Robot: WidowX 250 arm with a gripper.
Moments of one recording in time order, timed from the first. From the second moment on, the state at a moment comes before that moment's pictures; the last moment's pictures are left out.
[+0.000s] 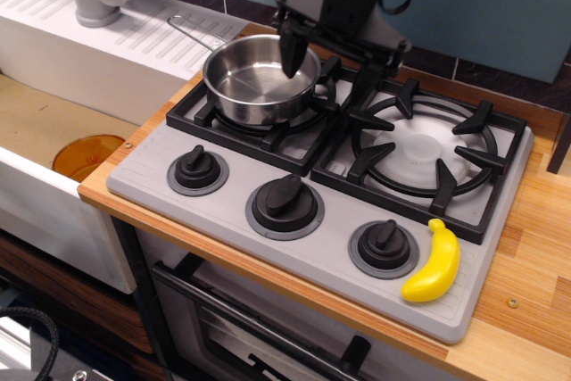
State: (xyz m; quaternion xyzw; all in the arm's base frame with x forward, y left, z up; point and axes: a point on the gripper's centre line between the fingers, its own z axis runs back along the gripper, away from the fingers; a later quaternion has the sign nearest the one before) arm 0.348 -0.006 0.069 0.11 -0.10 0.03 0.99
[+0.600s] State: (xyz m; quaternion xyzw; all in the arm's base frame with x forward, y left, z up) arm 0.341 0.009 0.034 0.06 -0.15 0.00 0.99
